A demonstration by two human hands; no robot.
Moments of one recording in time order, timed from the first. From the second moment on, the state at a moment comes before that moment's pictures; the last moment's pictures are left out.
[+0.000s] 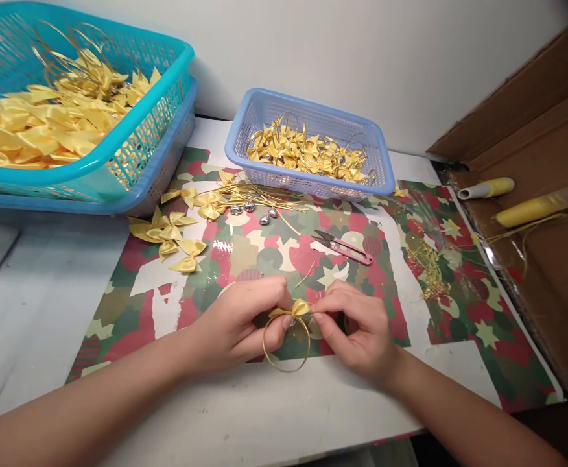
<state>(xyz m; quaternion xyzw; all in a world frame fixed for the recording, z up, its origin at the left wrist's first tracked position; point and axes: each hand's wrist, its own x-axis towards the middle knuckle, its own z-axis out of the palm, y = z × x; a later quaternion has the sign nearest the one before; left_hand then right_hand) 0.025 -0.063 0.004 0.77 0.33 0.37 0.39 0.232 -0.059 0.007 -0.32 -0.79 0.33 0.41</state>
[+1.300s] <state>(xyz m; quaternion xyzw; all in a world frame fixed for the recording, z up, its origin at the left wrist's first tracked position) 0.026 -0.062 0.005 0.77 0.33 0.36 0.40 0.232 -0.061 0.006 -0.33 -0.78 0.36 0.40</state>
